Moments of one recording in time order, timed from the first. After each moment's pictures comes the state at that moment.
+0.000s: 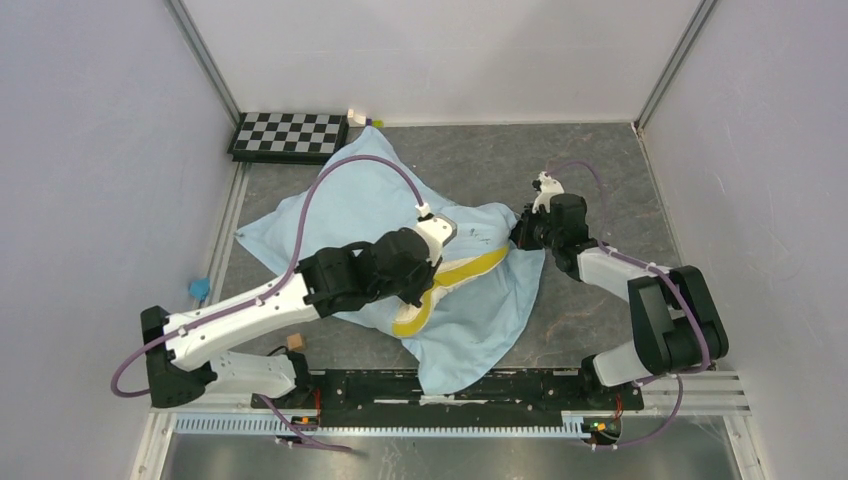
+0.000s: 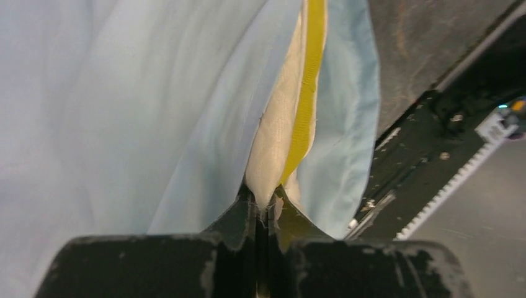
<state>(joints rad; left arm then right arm) -1.13 1.19 1.19 -0.75 -0.23 -0.32 0.23 1.47 0.64 0.25 -0.26 0.27</state>
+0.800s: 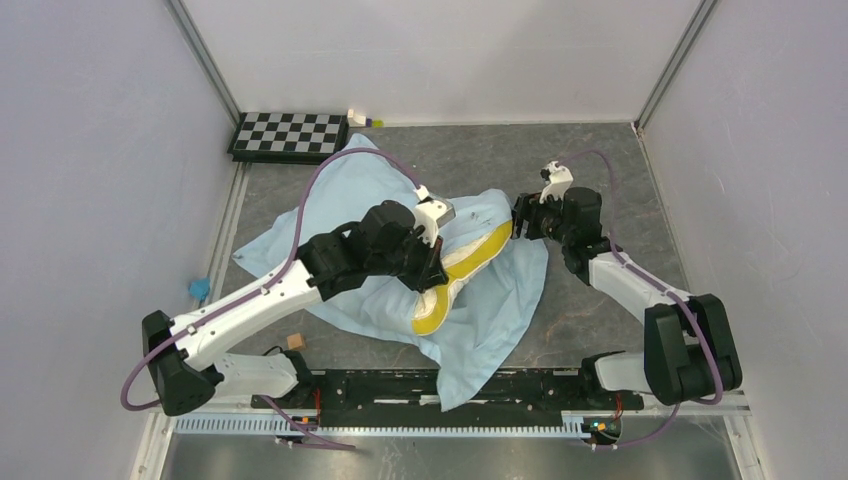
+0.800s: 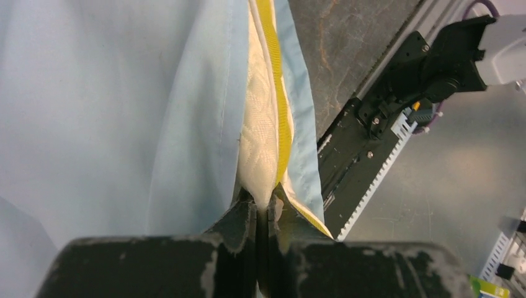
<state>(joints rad) -0.96 1.21 1.15 -0.60 0.17 -0.33 0.22 1.32 0.64 0.26 -0.33 0.22</state>
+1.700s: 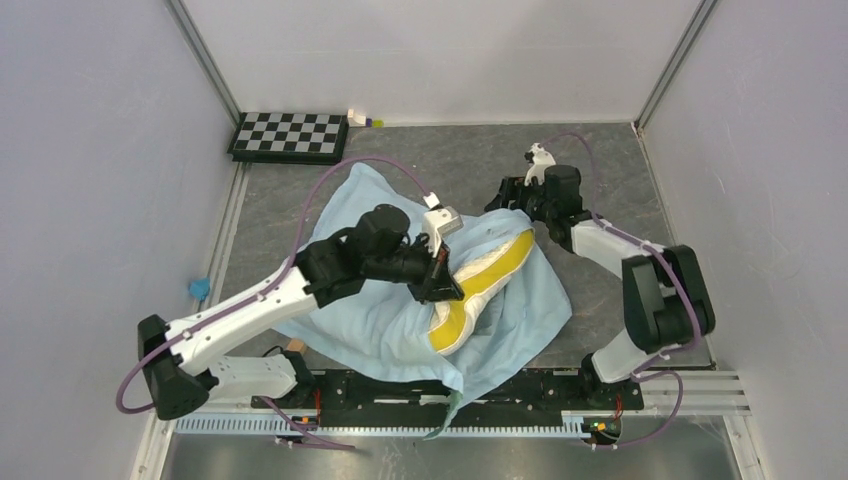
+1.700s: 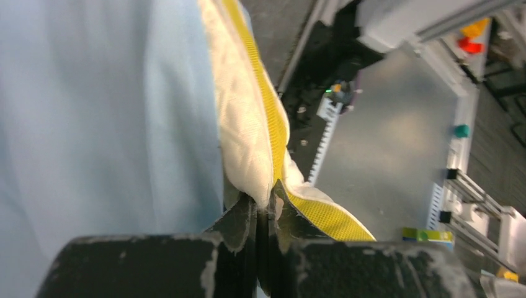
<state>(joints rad) -0.96 1.14 1.10 -0.44 0.45 -0.34 0.24 1.62 0.87 0.22 -0.36 0.29</state>
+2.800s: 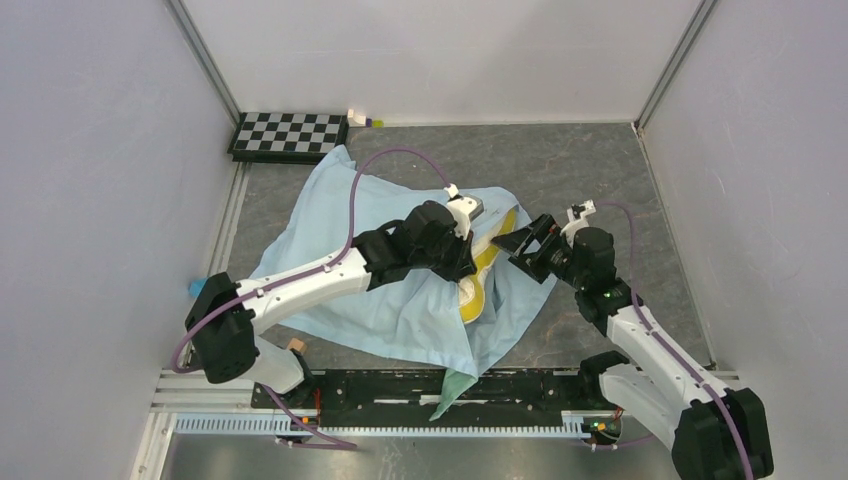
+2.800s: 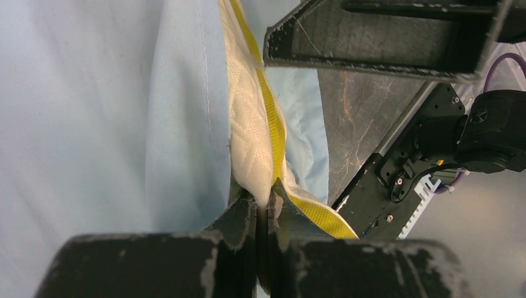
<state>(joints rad) -0.96 1.46 1.13 -0.30 0.11 -0.39 0.29 0.89 0.43 0.06 -0.34 1.02</state>
